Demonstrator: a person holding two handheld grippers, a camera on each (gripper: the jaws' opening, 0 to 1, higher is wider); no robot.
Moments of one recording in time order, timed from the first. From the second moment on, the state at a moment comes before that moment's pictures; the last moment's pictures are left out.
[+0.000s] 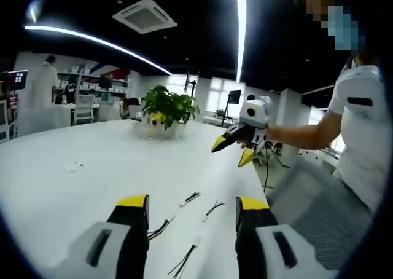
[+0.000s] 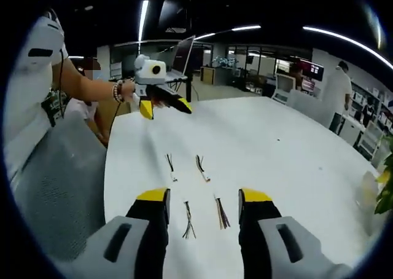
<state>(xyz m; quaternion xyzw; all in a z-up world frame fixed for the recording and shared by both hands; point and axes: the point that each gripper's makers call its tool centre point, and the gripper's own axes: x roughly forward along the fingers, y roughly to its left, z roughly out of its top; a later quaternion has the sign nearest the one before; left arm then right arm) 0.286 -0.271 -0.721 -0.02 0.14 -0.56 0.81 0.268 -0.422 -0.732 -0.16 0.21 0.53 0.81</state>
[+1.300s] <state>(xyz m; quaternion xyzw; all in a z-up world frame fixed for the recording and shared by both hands) 0.329 -0.316 -0.824 0.05 0.21 -0.58 0.79 0.317 -0.388 -0.812 -0.14 0.25 0.55 0.78</state>
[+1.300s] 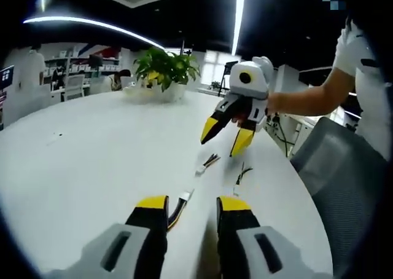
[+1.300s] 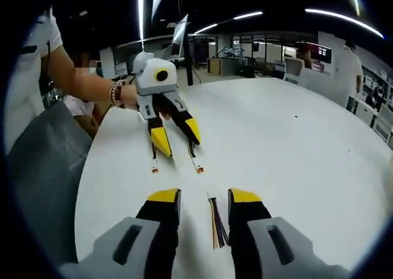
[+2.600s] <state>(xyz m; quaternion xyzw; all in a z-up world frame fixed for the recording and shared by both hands) 0.327 -0.328 -0.835 0.04 0.19 -0.59 0.78 0.323 -0.383 -0.846 -0.14 0.26 0.56 0.77</state>
